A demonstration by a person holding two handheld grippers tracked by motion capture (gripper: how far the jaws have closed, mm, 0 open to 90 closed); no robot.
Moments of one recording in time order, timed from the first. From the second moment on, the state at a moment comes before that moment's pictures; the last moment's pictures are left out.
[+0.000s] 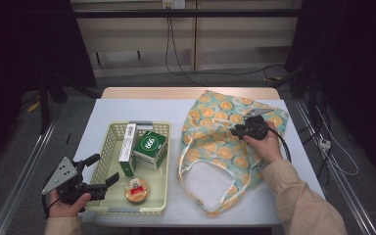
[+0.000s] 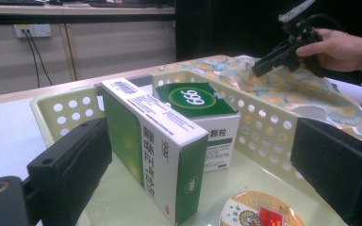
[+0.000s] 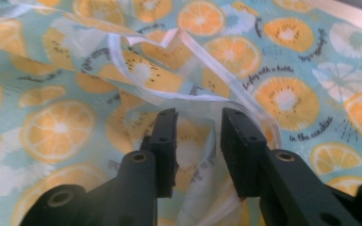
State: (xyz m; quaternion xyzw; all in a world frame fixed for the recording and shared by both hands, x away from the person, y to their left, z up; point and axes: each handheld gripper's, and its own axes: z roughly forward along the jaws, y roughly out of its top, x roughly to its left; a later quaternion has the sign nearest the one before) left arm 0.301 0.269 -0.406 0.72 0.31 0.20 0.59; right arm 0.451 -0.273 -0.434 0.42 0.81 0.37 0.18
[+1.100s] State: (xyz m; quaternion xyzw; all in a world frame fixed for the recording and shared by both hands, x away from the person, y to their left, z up) left arm 0.301 0.268 -0.405 0.71 0.31 0.20 0.59; right arm 0.388 -0.218 -0.425 0.33 0.85 0.40 0.10
